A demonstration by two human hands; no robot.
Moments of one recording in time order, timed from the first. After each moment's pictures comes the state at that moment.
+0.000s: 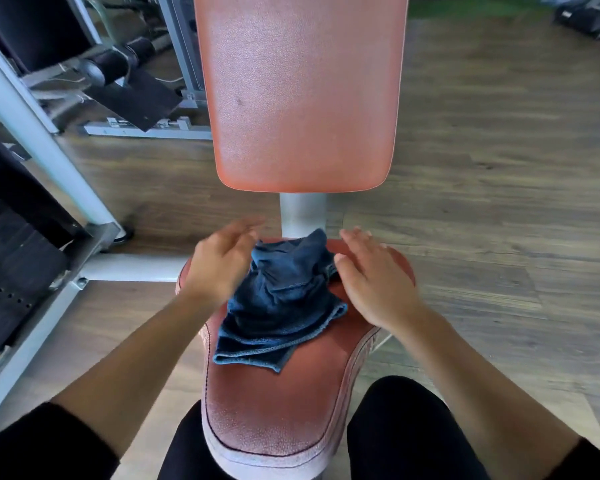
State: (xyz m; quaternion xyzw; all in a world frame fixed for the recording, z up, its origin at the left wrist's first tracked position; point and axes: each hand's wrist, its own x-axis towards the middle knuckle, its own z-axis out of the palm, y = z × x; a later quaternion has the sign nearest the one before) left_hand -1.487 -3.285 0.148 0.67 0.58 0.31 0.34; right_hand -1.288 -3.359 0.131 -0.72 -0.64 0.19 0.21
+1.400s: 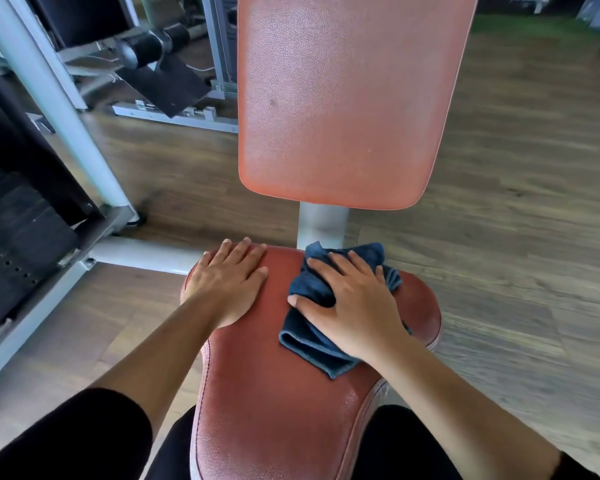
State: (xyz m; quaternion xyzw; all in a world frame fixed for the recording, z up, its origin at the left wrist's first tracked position) left_hand -1.505 -3.250 0.099 0.79 0.60 -0.01 0.12; right_hand -1.315 -3.324 0.107 -0.69 -0.71 0.09 0.15
